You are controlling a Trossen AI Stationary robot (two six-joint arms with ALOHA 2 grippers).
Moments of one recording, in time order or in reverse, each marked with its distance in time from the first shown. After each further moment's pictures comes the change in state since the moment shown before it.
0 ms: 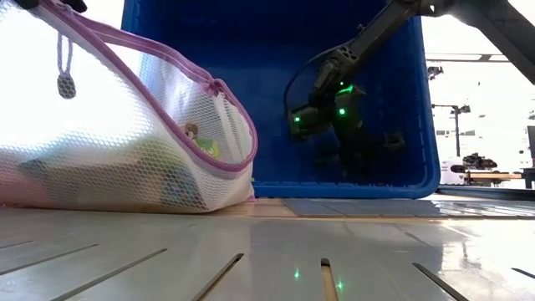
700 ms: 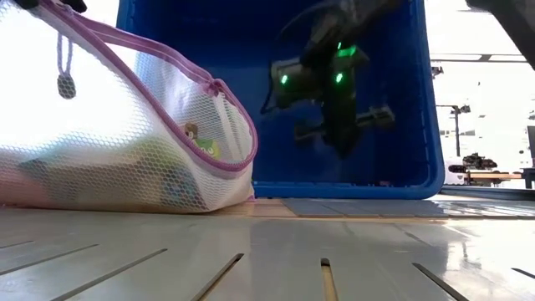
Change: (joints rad) left arm 0.000 0.000 0.000 0.000 0.000 0.000; right arm 0.204 -0.032 0.064 -0.006 0.015 -0.150
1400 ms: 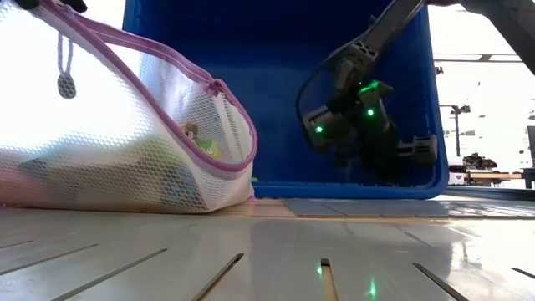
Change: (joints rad) left arm 0.000 0.000 0.000 0.000 -0.002 0.000; right arm -0.065 -0.010 -0.238 -0.051 -0.042 0.648
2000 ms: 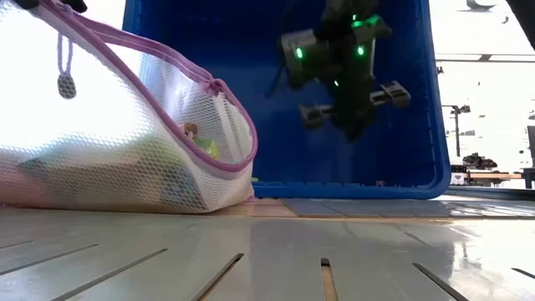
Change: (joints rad) left arm 0.000 0.000 0.000 0.000 0.002 0.000; right arm 0.222 -0.095 0.220 -0.058 0.118 -0.680
